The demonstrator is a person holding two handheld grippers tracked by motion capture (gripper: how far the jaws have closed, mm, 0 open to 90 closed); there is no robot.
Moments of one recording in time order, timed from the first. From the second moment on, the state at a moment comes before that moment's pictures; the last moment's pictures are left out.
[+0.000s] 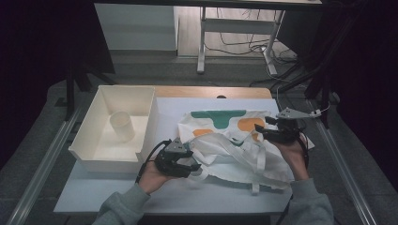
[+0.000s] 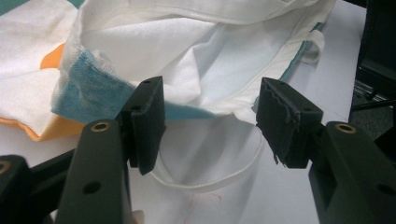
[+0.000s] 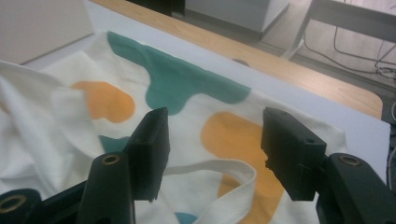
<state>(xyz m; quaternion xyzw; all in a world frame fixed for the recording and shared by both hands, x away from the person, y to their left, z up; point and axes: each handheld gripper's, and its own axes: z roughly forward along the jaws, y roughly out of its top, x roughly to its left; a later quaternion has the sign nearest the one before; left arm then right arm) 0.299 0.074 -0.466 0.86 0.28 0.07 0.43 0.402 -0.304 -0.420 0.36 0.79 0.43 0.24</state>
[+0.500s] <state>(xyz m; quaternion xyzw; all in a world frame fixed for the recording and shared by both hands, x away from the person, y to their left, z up) 0.299 0.074 -0.466 0.86 0.28 0.07 0.43 0.357 -0.273 -0.397 0.29 0.81 0.45 0.23</state>
